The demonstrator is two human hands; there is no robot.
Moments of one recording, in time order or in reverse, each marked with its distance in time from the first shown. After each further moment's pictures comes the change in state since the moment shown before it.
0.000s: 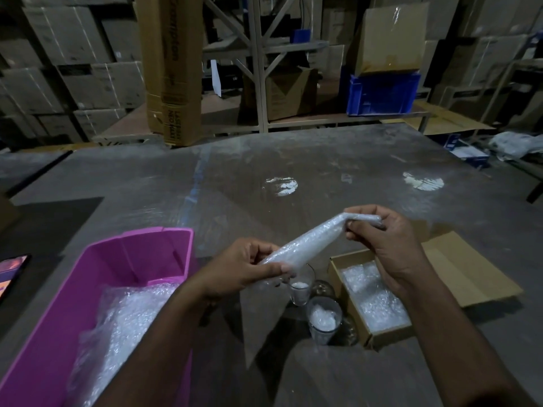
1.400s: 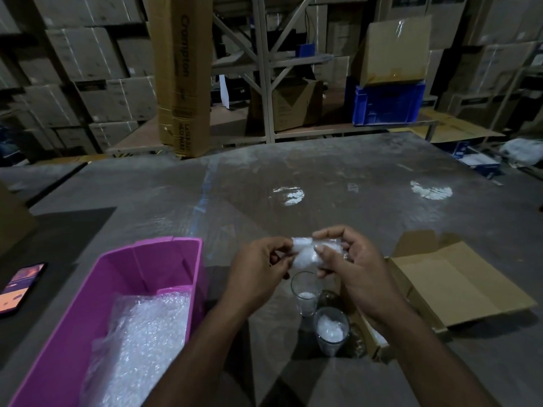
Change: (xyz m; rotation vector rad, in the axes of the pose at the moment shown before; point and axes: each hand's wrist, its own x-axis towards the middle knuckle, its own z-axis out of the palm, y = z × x) left_hand 0.018 -0.005 0.026 0.429 0.544 0.175; right_hand -0.034 0.004 0.042 -0.141 -0.177 -0.019
